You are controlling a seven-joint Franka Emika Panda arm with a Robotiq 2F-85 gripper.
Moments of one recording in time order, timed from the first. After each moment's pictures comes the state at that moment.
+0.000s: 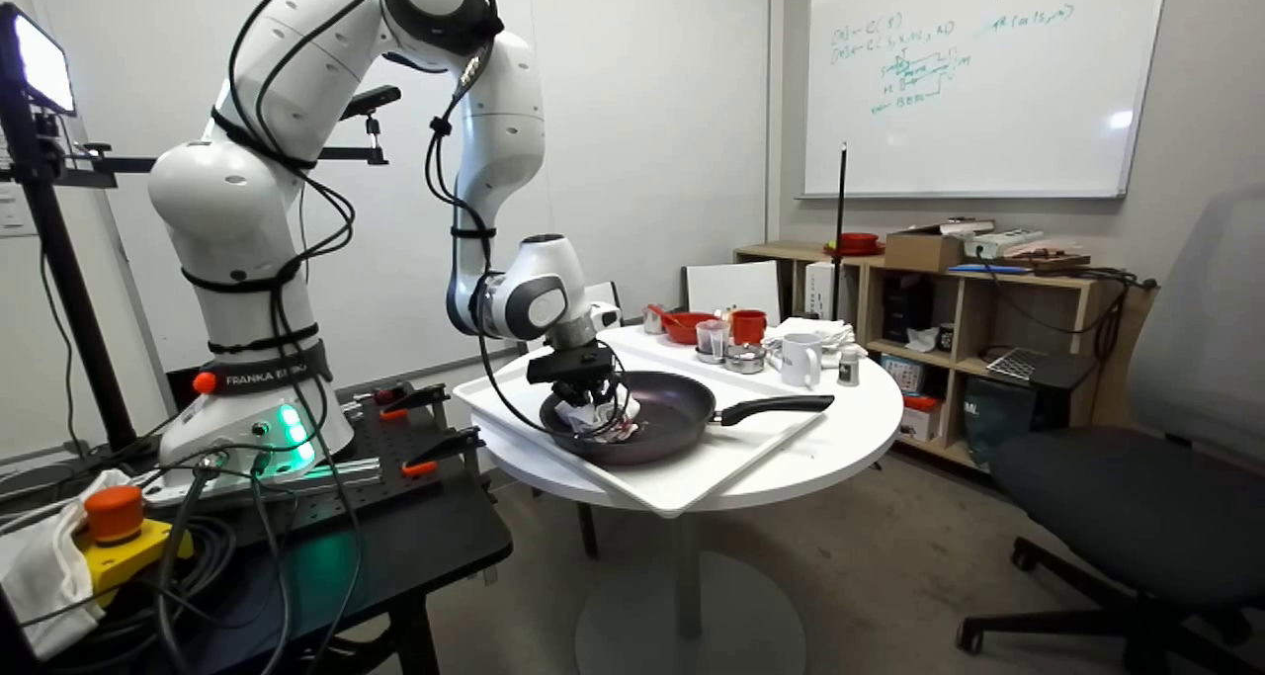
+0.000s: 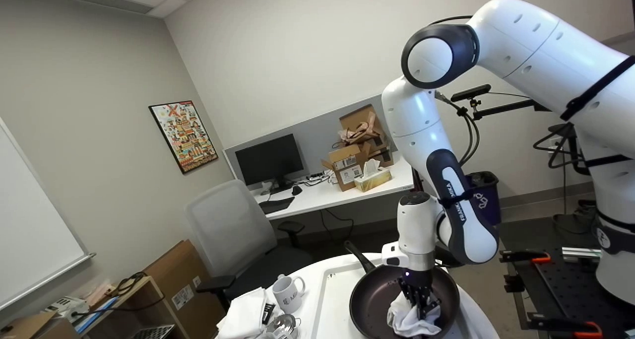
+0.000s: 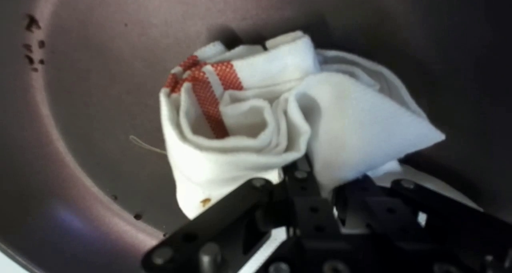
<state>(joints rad) -0.08 0.63 -0.11 -2.56 -0.55 3.47 -0.51</state>
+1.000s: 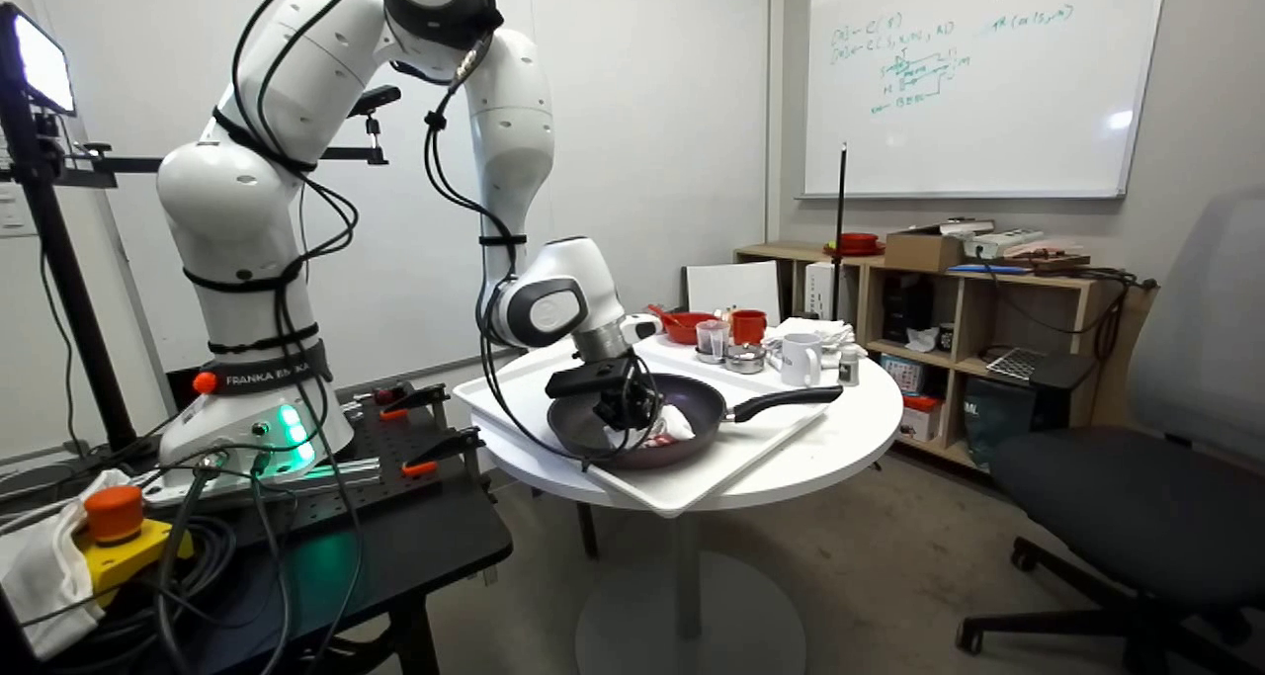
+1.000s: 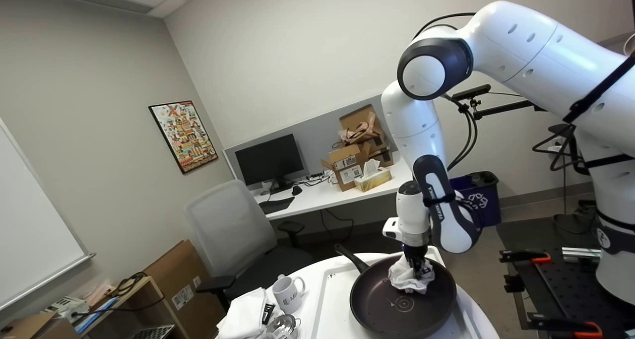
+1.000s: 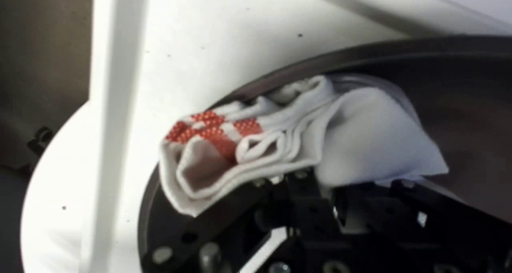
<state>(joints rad) -0.01 0.67 -0.33 -2.50 -0.29 3.45 -0.50</state>
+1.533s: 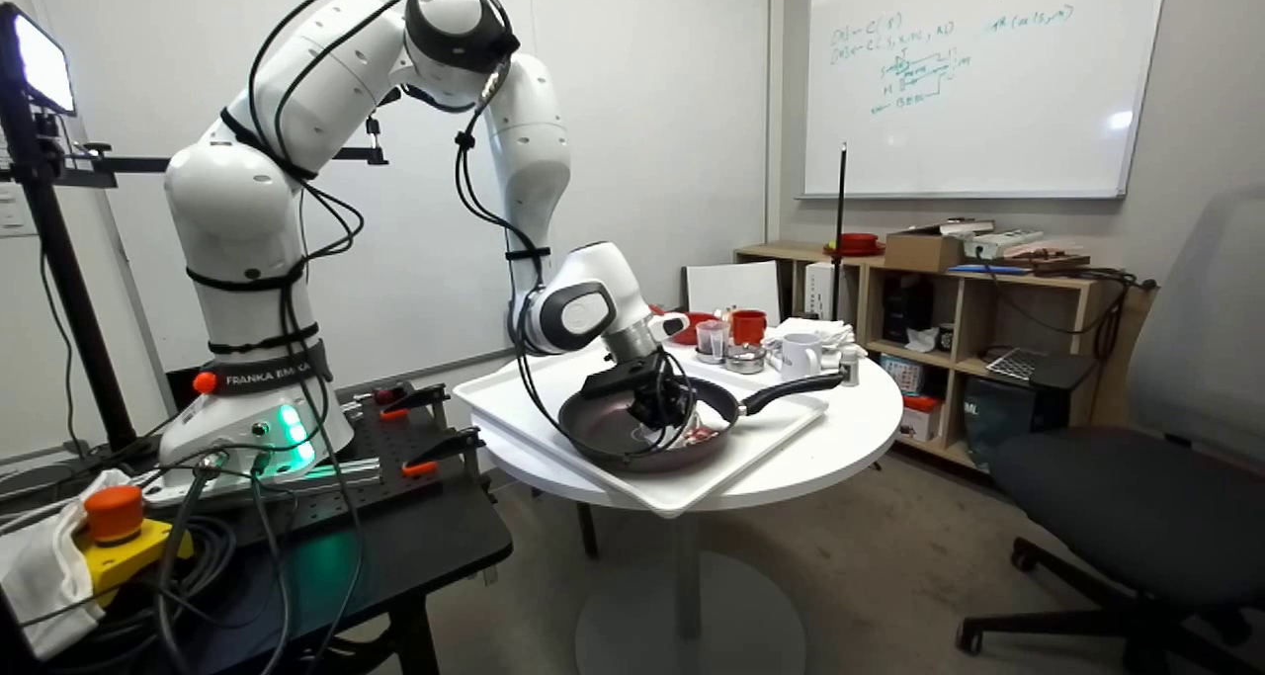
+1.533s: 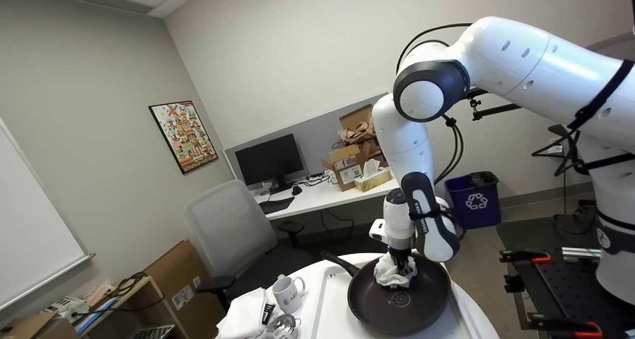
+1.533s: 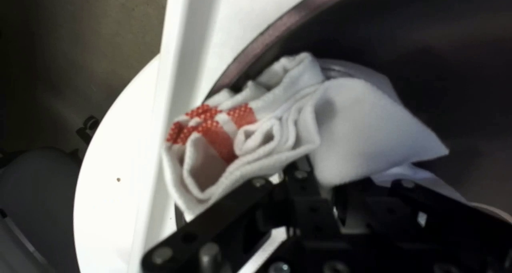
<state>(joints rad) 0.10 0.78 -0.41 -2.36 -0.20 3.45 -0.49</state>
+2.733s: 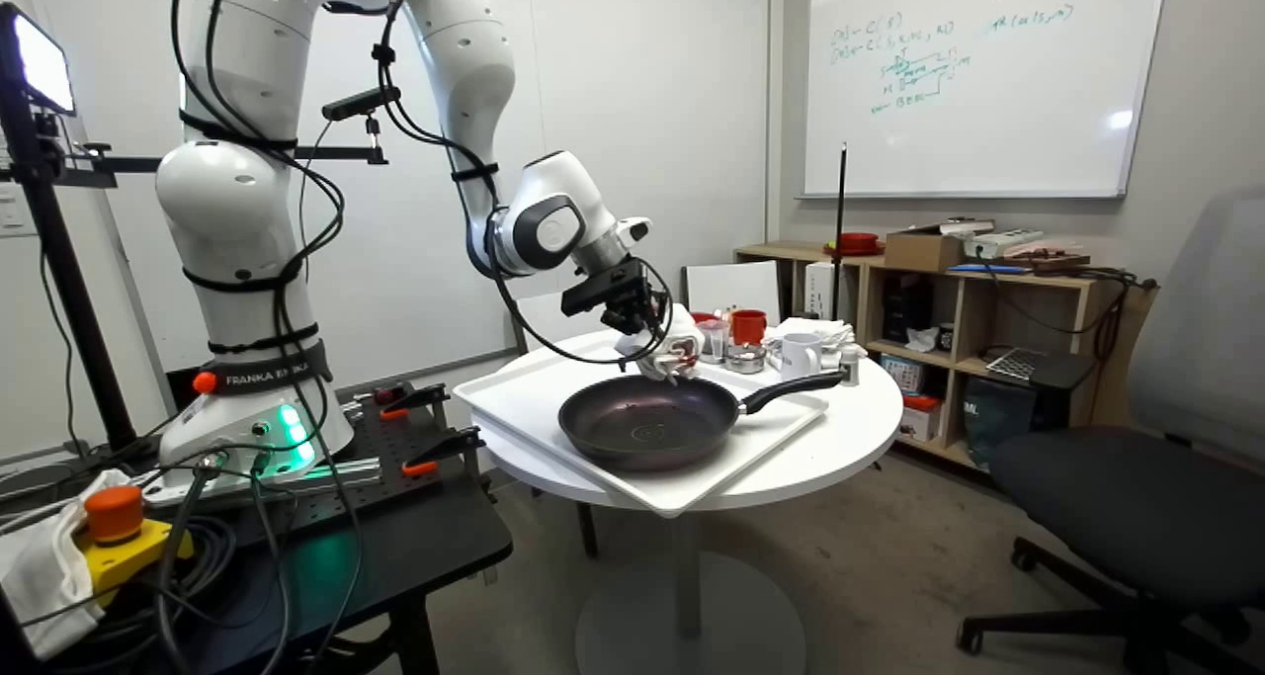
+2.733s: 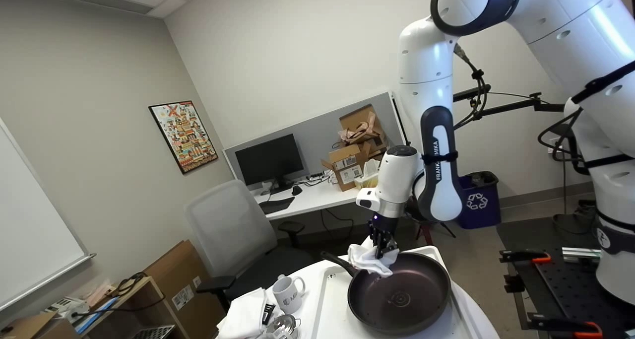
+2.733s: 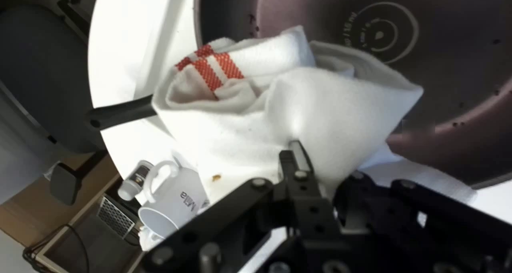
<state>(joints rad) -0.03 0.32 -0.27 -2.59 -0.47 3.45 -0.51</state>
